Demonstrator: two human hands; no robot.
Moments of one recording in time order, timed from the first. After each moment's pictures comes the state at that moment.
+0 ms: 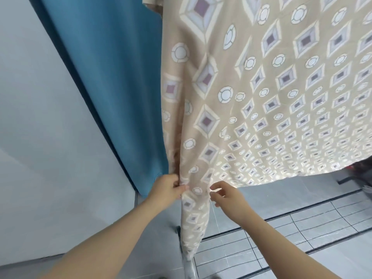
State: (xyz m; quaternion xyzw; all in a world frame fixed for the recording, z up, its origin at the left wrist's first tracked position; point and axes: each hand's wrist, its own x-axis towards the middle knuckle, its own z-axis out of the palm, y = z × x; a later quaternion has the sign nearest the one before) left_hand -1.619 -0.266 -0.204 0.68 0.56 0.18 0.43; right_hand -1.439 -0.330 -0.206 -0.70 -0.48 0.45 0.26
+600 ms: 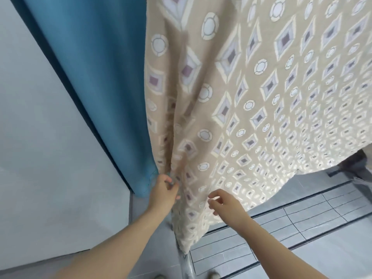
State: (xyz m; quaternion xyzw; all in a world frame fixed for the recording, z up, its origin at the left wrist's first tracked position) left_hand -1.604 -0.282 -0.219 0.52 0.65 0.26 0.49; right_hand -1.435 -0.347 -0.221 -0.72 -0.45 0.48 0.24
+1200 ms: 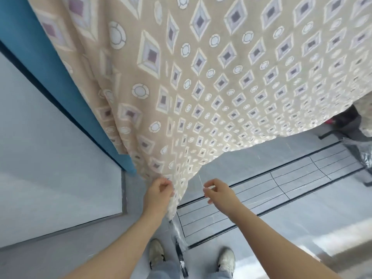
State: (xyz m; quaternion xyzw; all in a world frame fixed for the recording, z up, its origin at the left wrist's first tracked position) left_hand -1.536 -0.362 -0.259 0.43 0.67 0.28 0.54; right_hand -1.369 -0.406 -0.259 -0.73 -0.37 0.52 0.25
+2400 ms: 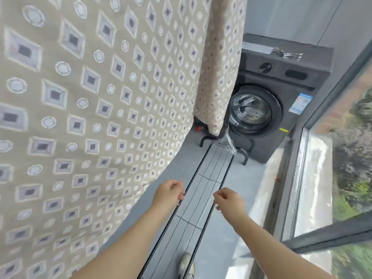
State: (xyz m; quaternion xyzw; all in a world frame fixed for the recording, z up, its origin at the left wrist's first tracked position) left_hand -1.016 -0.353 -0.213 0.69 0.39 0.01 0.61; right_hand -0.944 -0.504 -0.226 -0.84 -0.03 0.29 0.46
